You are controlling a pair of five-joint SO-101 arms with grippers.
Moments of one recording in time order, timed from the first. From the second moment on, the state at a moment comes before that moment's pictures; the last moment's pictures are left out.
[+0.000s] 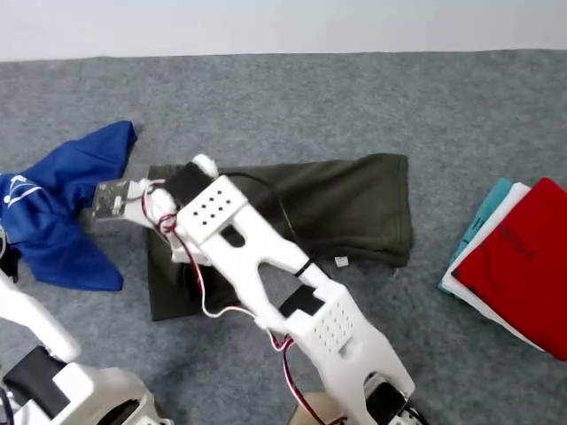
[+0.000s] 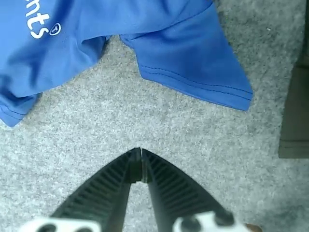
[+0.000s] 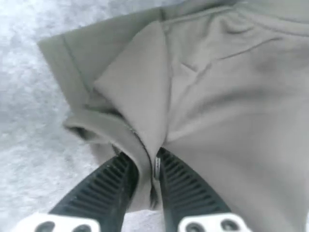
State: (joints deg) left arm -51.6 -2.5 2.5 96.0 -29.1; right arm -51.1 43.1 -52.3 100.5 38.0
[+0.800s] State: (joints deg) left arm -51.6 -2.5 2.5 96.0 -30.5; right arm -53.1 41.8 -41.2 100.5 33.3
